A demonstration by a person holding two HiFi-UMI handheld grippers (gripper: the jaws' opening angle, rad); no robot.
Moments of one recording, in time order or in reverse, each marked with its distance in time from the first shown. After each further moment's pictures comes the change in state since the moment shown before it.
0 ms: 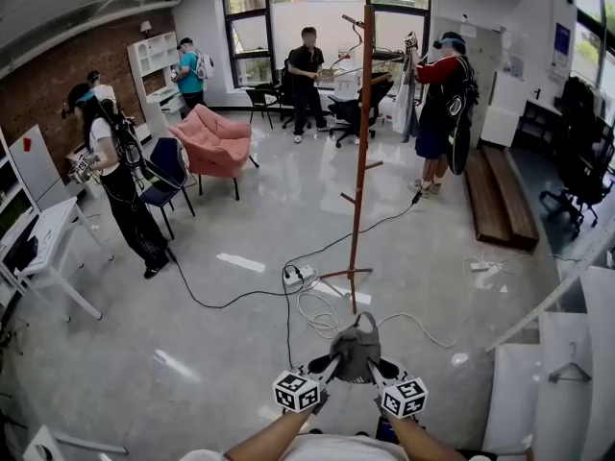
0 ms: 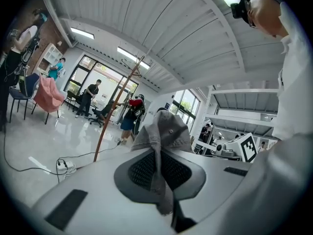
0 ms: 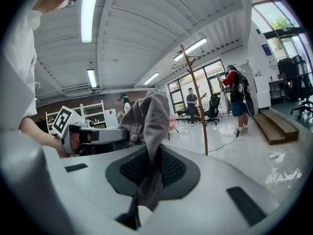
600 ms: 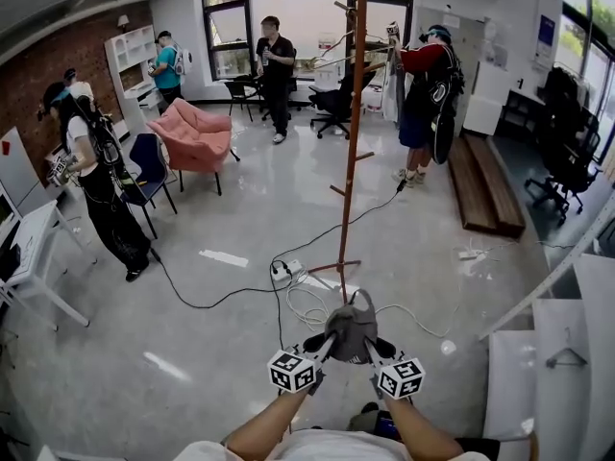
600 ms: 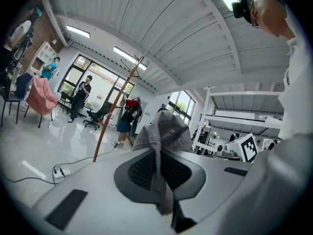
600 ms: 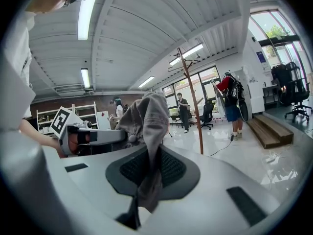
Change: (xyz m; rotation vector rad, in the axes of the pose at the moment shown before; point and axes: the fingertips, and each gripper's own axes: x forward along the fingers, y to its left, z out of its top) left arm 0.017 0.058 0.033 0.024 -0.007 -0.061; right arm 0.058 -0.007 0.023 -0.008 -0.047 -0.084
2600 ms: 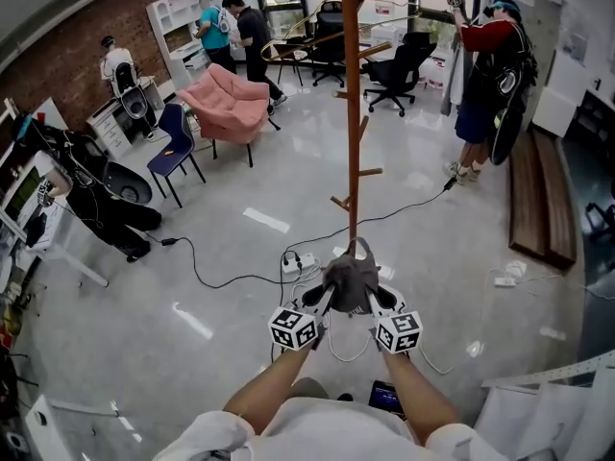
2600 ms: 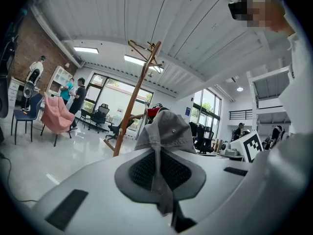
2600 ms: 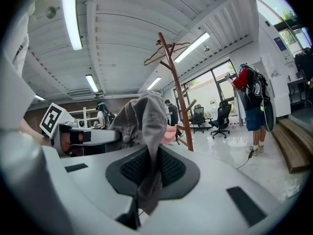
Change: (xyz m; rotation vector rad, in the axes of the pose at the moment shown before) left arm 0.351 0.170 0.103 0.075 -0.105 0.321; right arm 0.256 -0.330 0.131 -0.050 -0.030 0.214
